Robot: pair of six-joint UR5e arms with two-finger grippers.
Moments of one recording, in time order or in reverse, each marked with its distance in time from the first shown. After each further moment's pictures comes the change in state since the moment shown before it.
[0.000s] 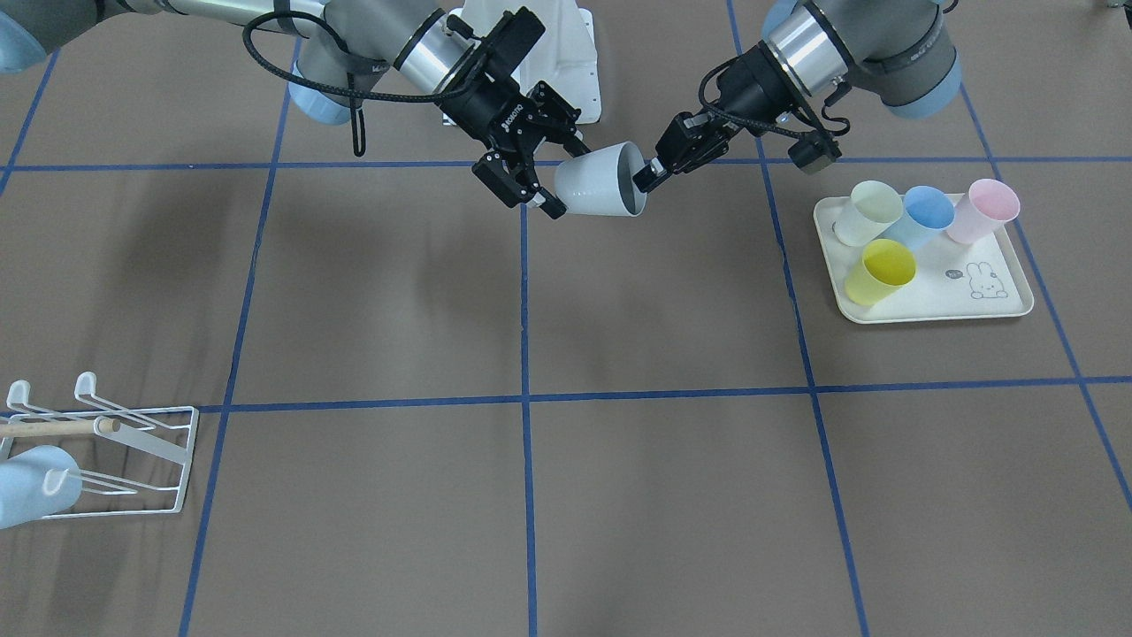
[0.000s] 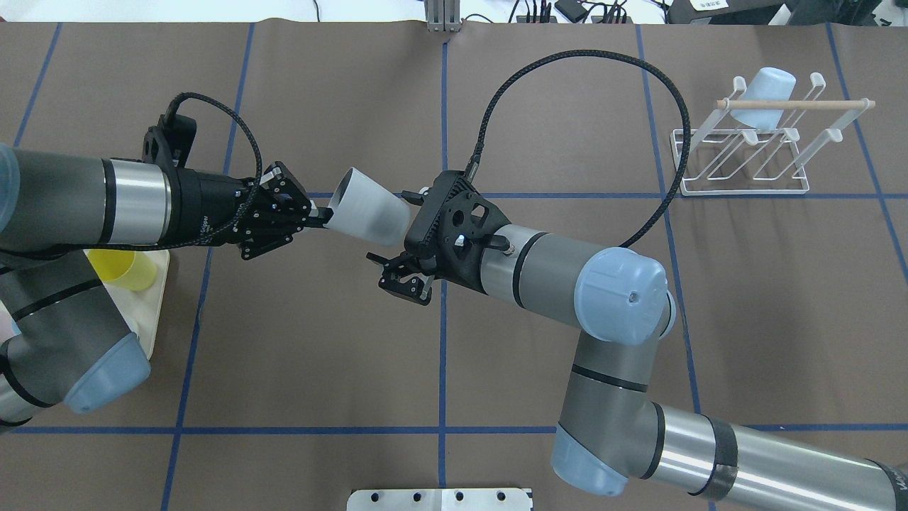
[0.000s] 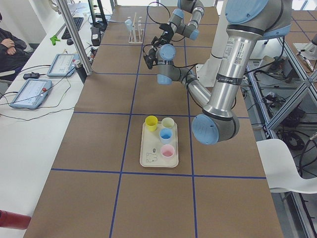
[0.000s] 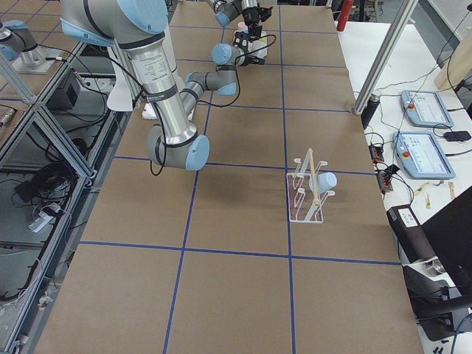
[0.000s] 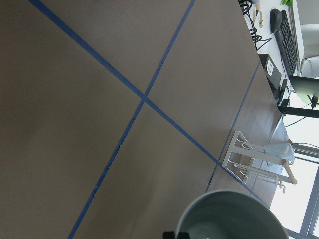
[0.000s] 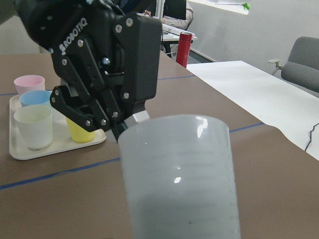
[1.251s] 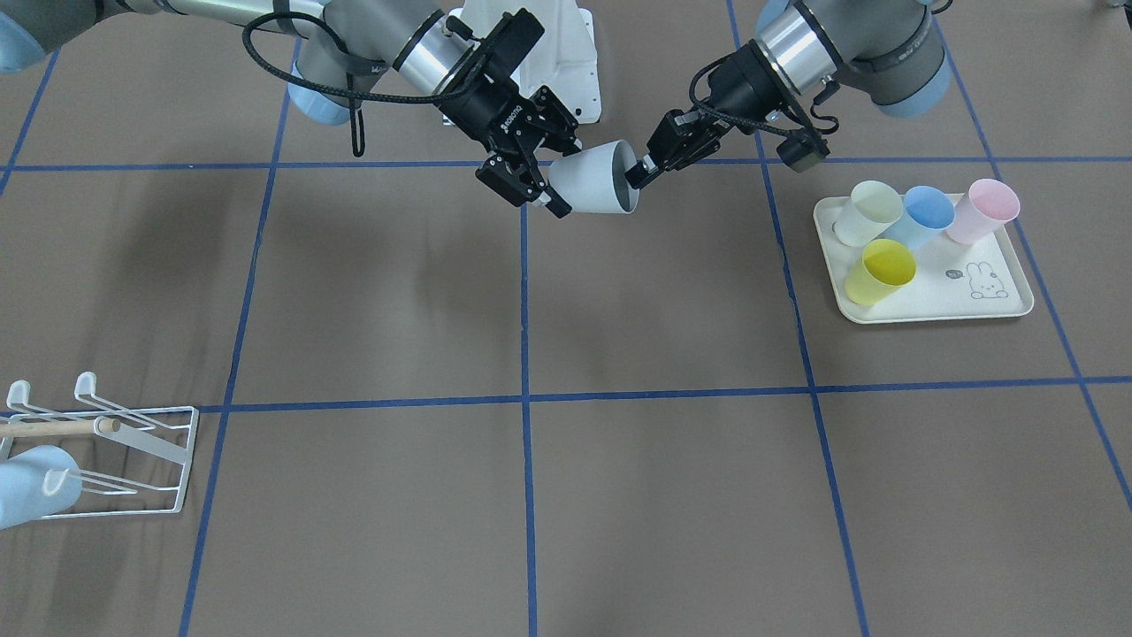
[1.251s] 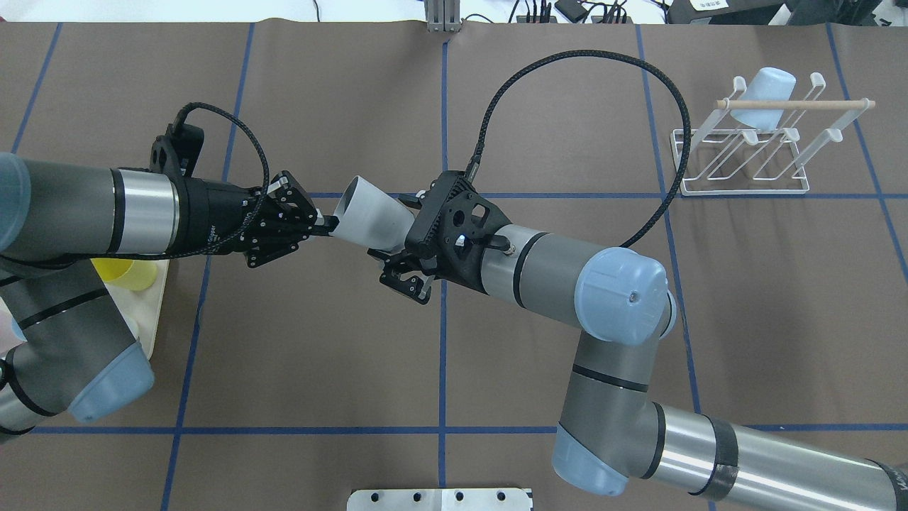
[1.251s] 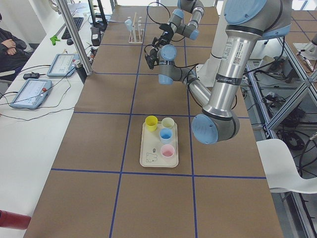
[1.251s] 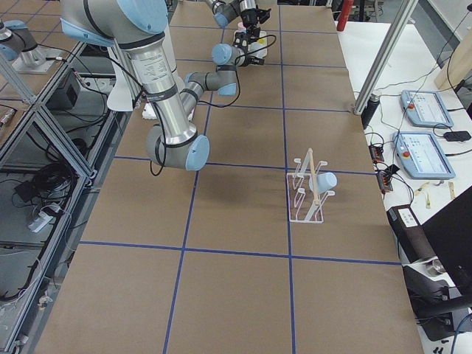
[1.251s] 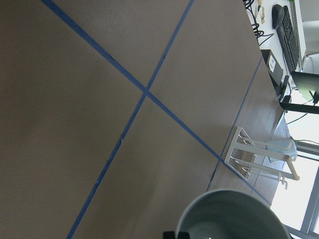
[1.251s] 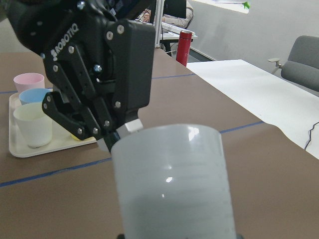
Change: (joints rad) left arm 0.023 0.000 -0.001 0.000 0.015 0.009; right arm 0.000 -0.002 0.000 -0.002 -0.001 -0.002
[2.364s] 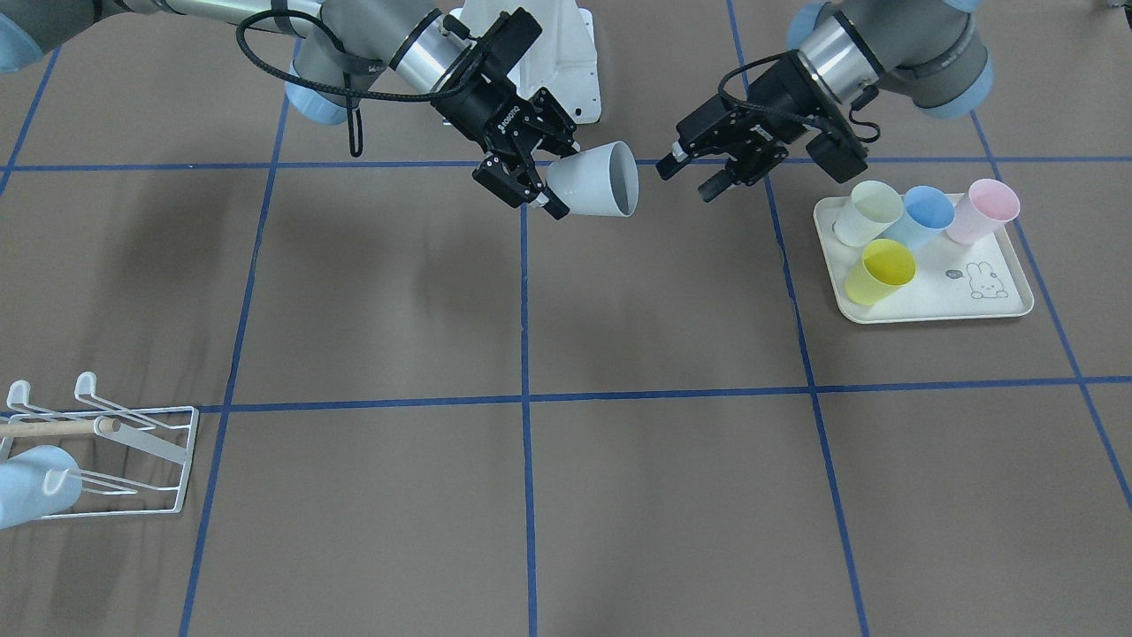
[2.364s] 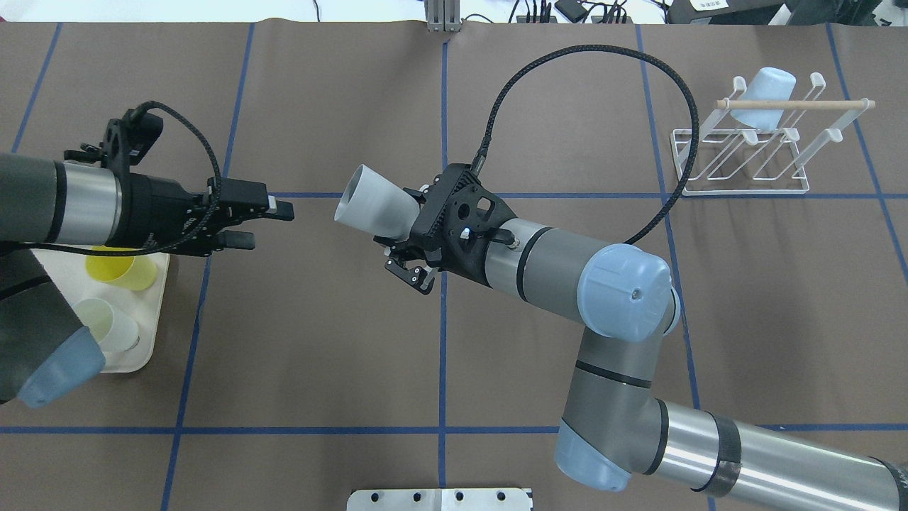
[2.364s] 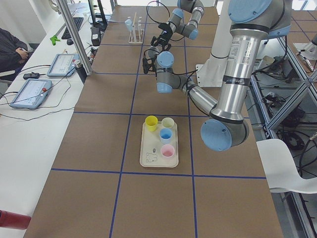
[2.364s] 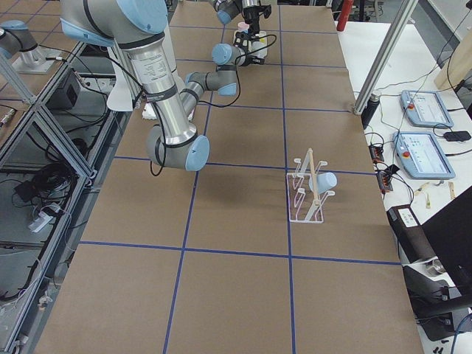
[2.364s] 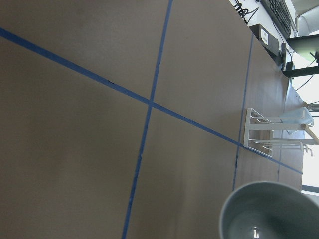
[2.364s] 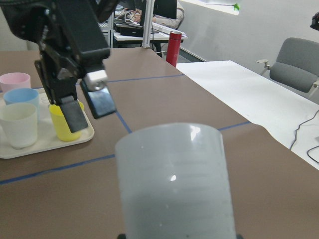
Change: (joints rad) left arm -0.102 0.138 -0.002 -0.002 -0.125 0.451; right arm 0.016 -0.009 -0.001 -0.016 -0.038 0.003
